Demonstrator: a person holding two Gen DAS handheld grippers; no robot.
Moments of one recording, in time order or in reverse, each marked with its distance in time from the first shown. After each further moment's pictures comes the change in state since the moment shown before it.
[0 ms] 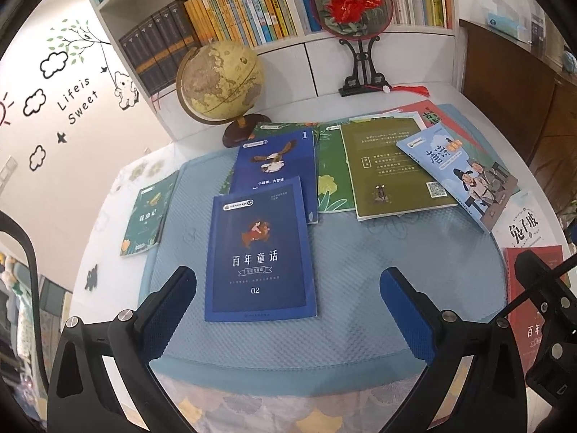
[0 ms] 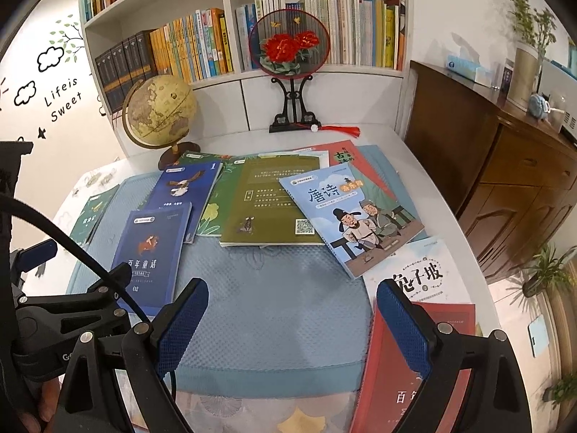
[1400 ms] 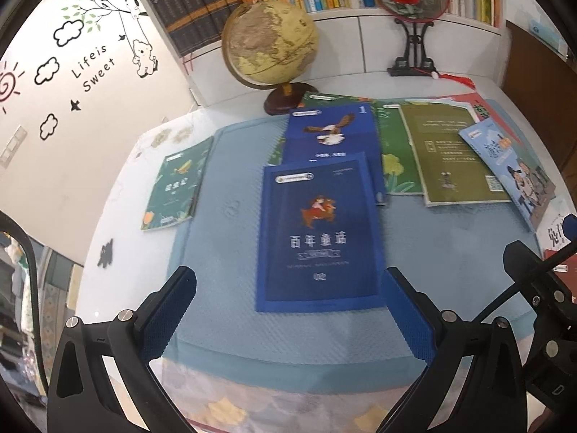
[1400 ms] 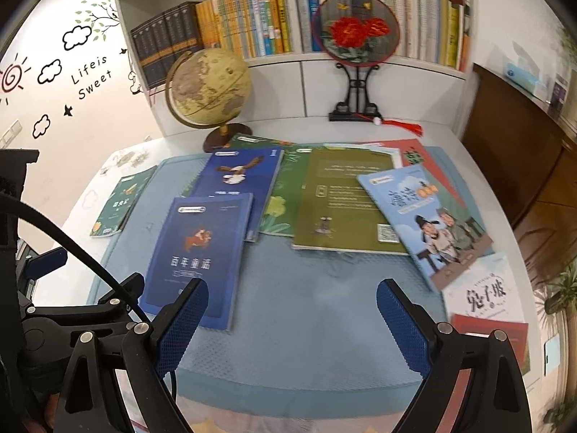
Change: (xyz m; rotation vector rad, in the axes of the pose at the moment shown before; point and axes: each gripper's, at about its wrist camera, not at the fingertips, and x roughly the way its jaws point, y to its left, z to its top) left arm 0.038 0.084 -0.004 -0.077 0.103 0.036; right arm 0.040 0.091 0.019 -0.072 0.053 0.118
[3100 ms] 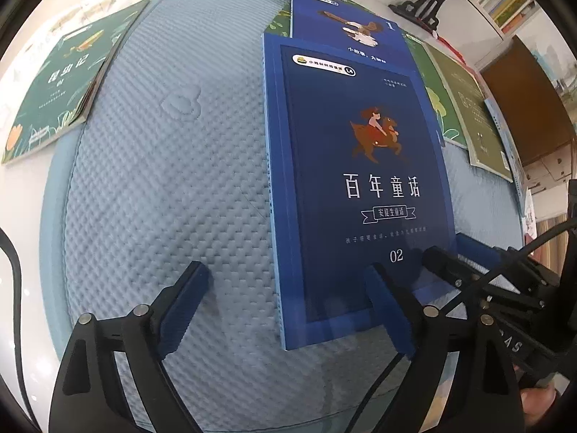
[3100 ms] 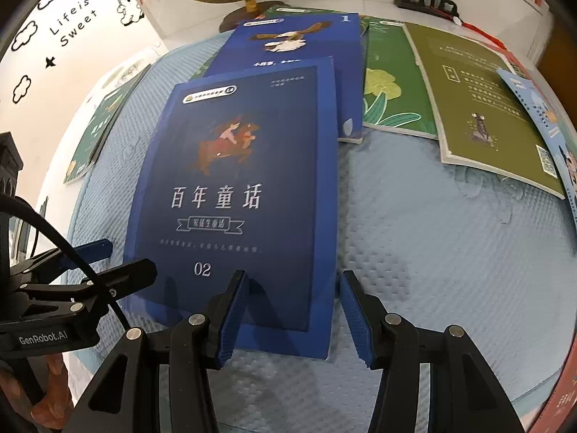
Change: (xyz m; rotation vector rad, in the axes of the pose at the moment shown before) left arm 0.187 0.097 -0.038 -0.088 0.311 -0.532; right arm 0.181 0.086 -0.036 0.011 0.356 0.068
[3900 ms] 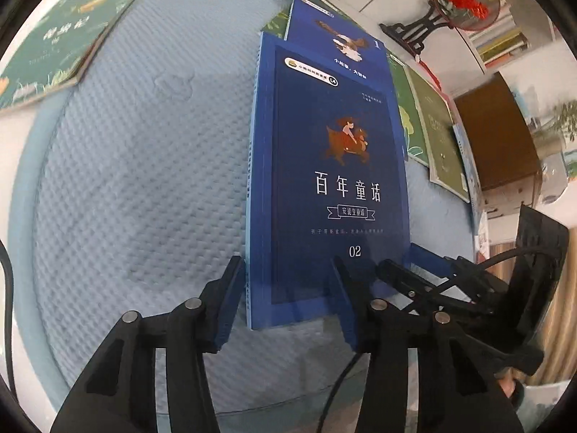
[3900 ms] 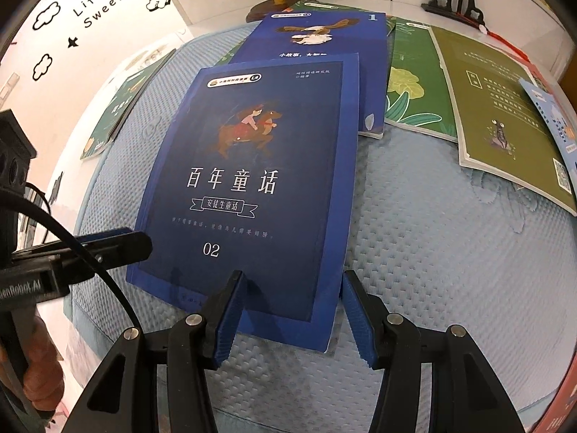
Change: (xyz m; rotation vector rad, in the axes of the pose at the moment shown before) left arm -0.019 0.034 -0.021 -0.114 -0.010 -0.213; right arm -0.006 -0.004 -0.011 -0.083 0.016 0.053
